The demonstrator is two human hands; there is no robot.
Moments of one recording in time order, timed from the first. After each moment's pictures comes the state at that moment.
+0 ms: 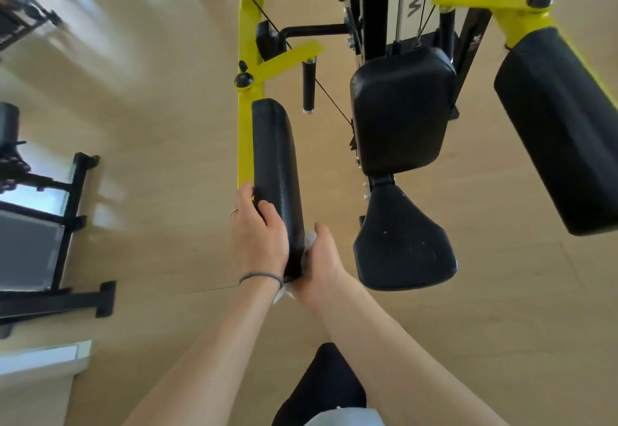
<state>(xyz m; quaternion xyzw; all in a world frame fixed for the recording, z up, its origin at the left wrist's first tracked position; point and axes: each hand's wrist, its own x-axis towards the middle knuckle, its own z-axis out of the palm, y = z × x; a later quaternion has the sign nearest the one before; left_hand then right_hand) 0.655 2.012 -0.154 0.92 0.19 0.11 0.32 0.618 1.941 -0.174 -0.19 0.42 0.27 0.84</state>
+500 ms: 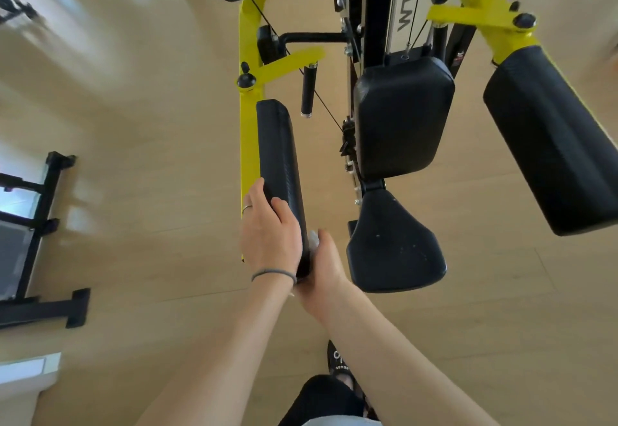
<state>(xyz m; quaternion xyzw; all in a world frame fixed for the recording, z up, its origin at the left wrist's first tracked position) 0.653 2.011 -0.149 0.93 0.16 0.09 0.31 0.609 1.956 -0.192 -0.23 0.41 0.23 0.85</state>
